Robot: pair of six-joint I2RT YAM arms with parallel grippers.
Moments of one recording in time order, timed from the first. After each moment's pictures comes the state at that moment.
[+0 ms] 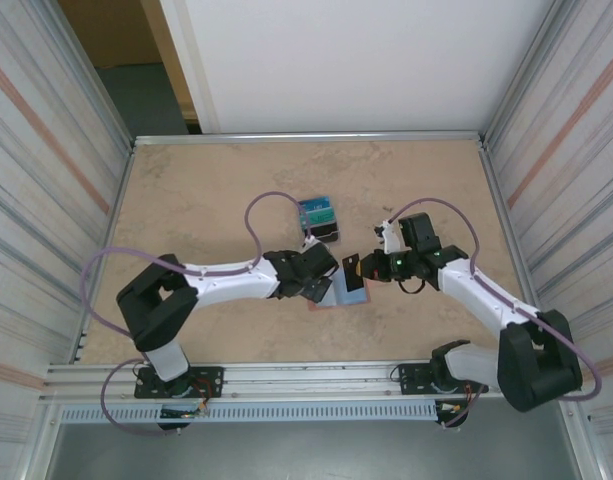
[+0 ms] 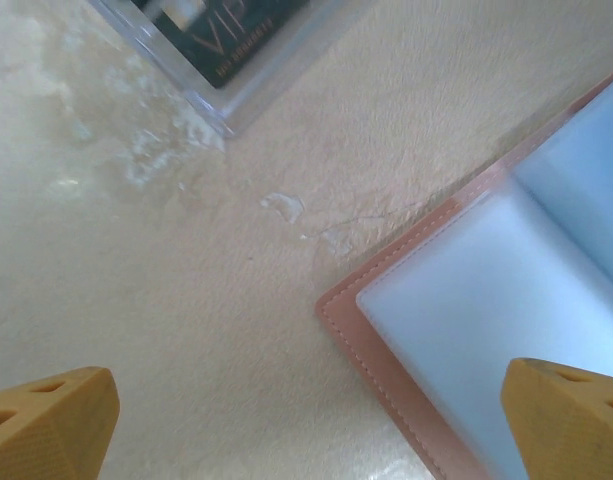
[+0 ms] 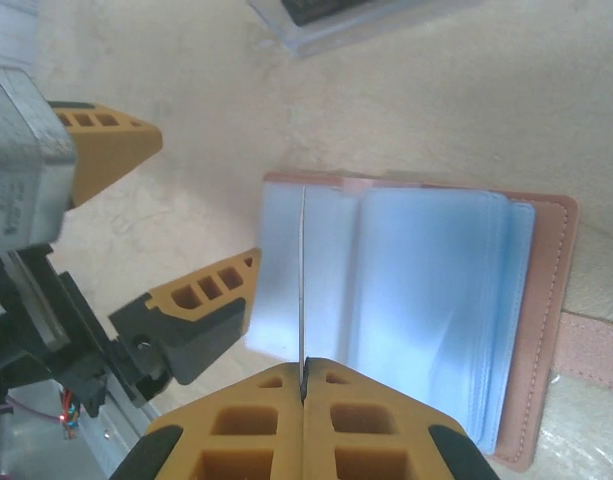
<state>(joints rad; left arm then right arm) -1.02 1.69 1.05 -0.49 -0.41 -0.37 0.35 1.18 0.66 -0.43 -0.60 0.41</state>
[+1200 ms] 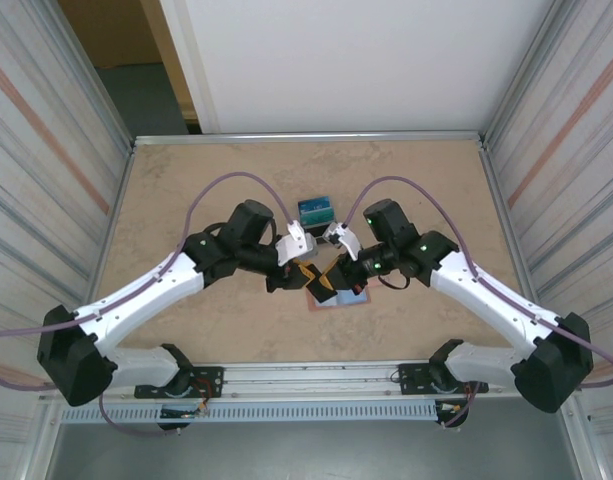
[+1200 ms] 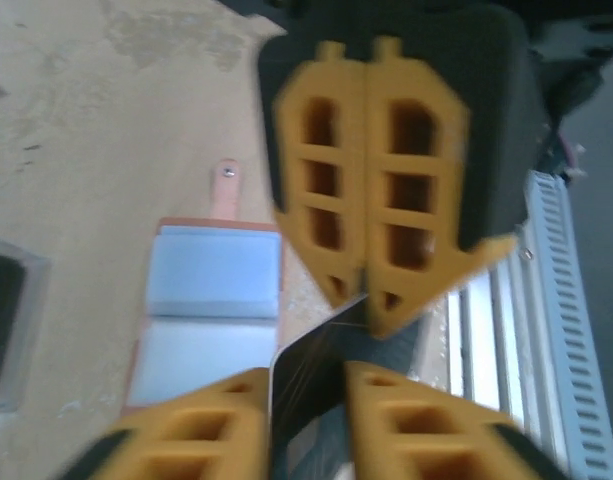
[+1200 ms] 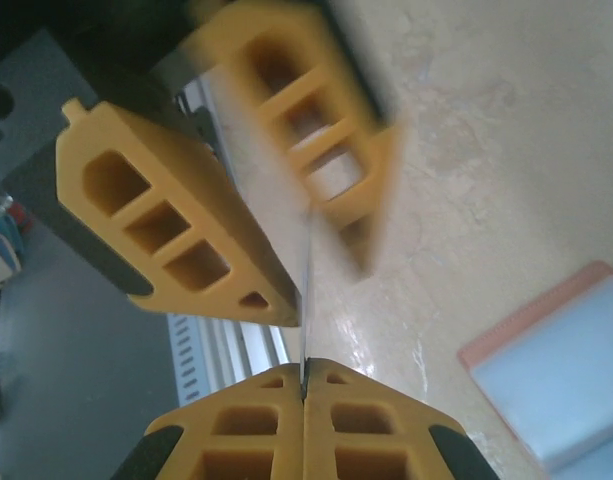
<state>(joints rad) -0.77 1.26 1.03 -0.56 0.61 0.36 0.68 1.19 0.97 -0.64 -0.72 -0.01</state>
